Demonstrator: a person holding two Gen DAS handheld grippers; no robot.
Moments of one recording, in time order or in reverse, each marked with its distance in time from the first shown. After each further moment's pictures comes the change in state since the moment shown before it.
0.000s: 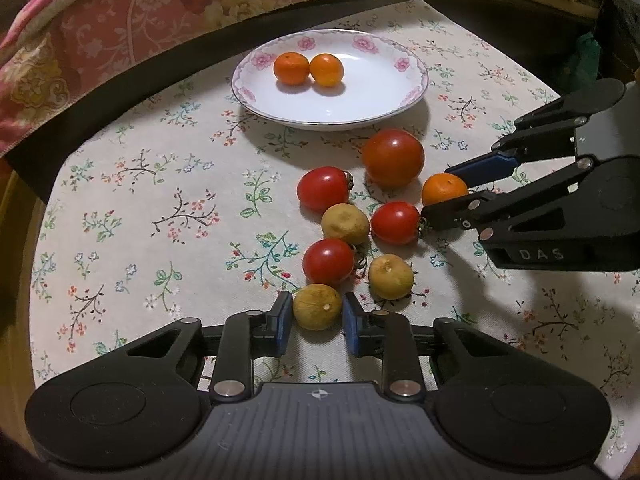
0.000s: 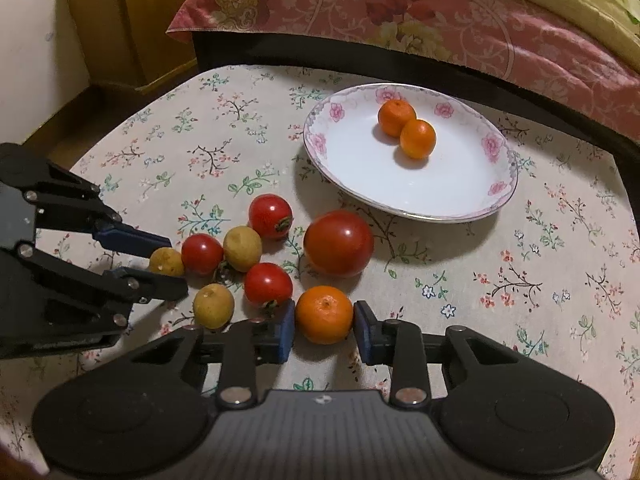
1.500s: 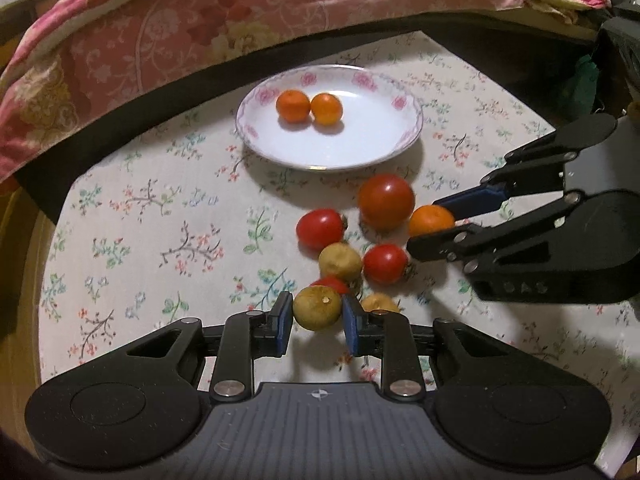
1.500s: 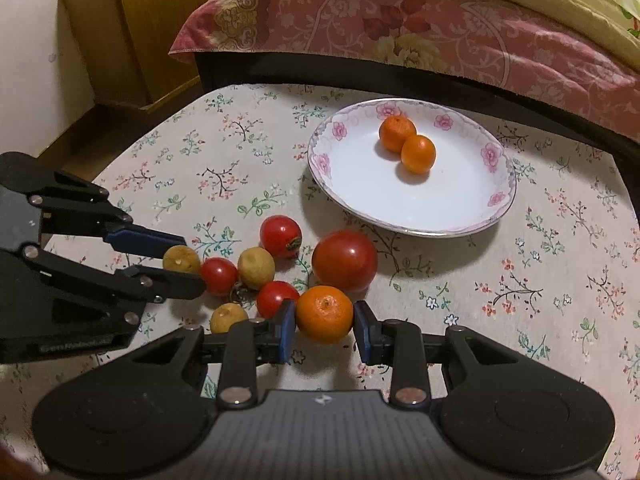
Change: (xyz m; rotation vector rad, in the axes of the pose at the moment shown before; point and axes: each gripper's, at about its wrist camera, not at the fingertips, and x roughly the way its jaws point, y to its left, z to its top) left arm -0.016 -0.003 0.010 -0.021 -0.072 -0.003; right arm -0.010 0.000 0.005 0.038 -0.031 0.034
